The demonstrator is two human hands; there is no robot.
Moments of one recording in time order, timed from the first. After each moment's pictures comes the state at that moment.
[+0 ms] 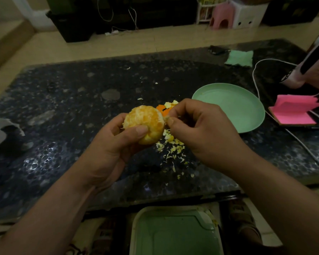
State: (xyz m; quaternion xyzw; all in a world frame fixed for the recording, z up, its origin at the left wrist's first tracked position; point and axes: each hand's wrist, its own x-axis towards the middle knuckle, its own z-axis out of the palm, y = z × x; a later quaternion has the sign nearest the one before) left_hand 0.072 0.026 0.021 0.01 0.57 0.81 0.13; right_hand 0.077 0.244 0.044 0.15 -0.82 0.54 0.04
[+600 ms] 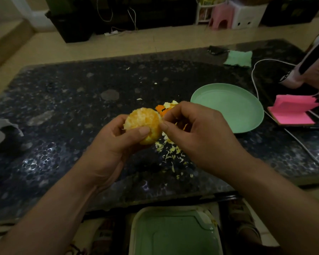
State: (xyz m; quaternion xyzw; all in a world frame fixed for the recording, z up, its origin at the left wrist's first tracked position) left_hand 0.072 0.028 0.019 -0.01 0.61 0.78 0.12; right_hand 0.080 0.243 0.039 0.16 -0.88 0.44 0.10
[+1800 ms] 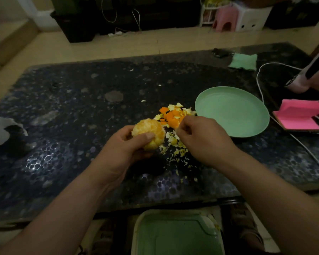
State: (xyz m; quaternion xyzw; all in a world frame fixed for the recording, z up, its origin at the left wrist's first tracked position) left_hand 0.062 0.028 0.002 -0.10 0.63 0.76 0.15; right_hand 0.040 0.248 -0.002 0.07 -0.96 0.28 0.02
